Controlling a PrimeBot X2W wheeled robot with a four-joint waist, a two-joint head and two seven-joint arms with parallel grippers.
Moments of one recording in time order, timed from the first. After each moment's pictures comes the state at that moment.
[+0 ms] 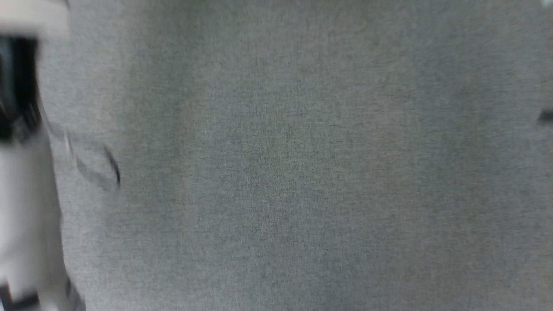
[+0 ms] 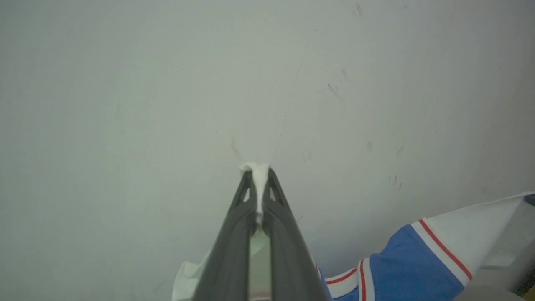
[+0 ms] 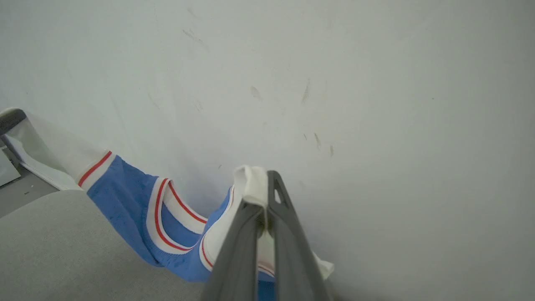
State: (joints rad) left arm -0.93 0.32 -0.01 -0.07 -0.54 -0.03 0.08; right arm -1.11 -0.31 0.16 -0.01 0.53 0.13 0.39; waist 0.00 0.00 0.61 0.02
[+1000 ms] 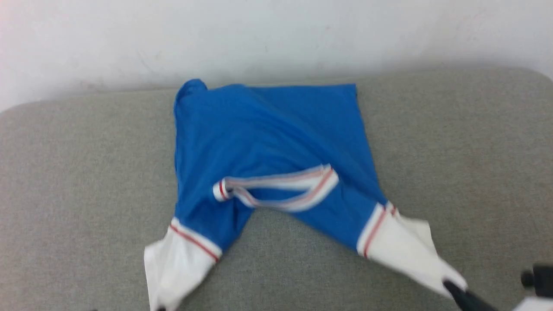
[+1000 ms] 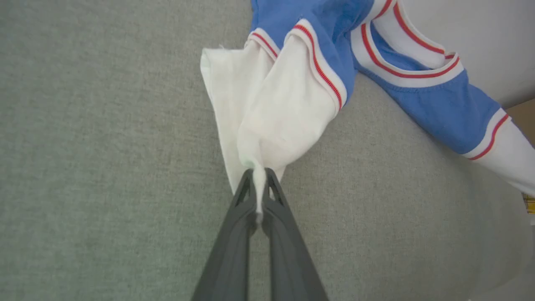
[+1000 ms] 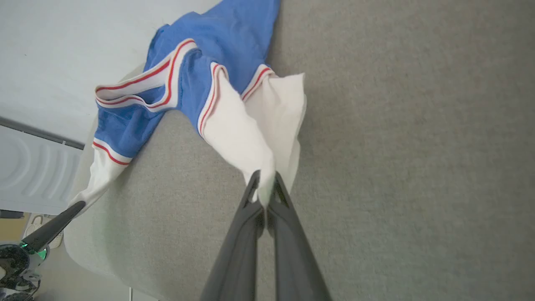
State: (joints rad) left arm 0.38 0.31 -0.06 -0.21 -0.68 -0.01 0.22; right arm 0.30 -0.23 -0.05 -0.30 0.80 0.13 0.51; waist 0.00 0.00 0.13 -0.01
